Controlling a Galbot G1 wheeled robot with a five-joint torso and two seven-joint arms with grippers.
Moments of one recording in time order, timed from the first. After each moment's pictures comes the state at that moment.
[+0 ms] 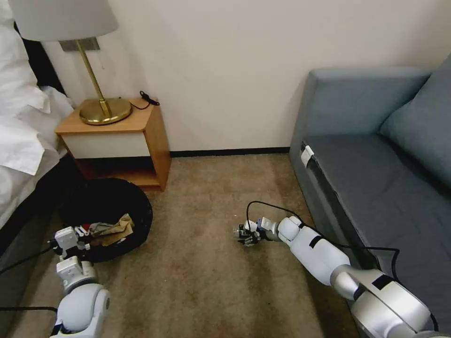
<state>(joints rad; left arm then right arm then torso) 1.44 -1.29 -0.75 -1.77 -0.24 -0.12 -0.46 -0.46 1.35 -0.26 0.56 -0.16 0.12 -0.63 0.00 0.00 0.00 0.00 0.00</state>
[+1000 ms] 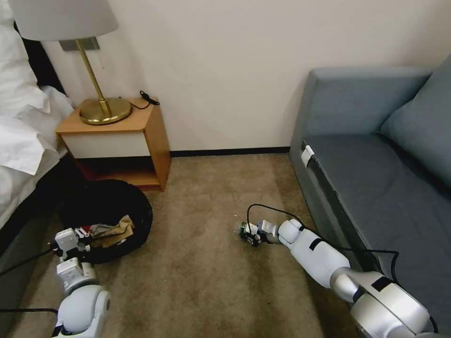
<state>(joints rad) 1.45 -1.30 -0.75 -1.76 -0.23 -0.13 -0.46 -0.47 1.34 -0.26 0.57 -0.17 0.14 -0.63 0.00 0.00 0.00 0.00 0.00</state>
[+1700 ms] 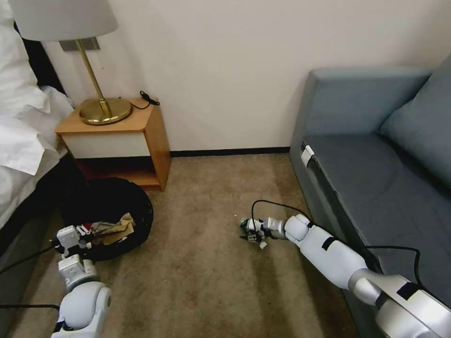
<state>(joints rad) 1.42 -1.29 -0.74 -1.75 -0.24 -0.12 -0.46 -0.45 1.24 -0.33 0.72 -0.05 0.14 -0.60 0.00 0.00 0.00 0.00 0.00</state>
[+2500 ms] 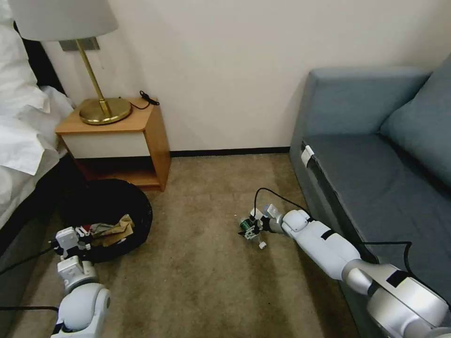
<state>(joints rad) 1.43 -1.30 -0.75 -1.75 -0.23 -0.12 -0.46 -0.42 1.29 -0.36 0.62 0.24 -0.10 -0.56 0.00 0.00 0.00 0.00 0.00</state>
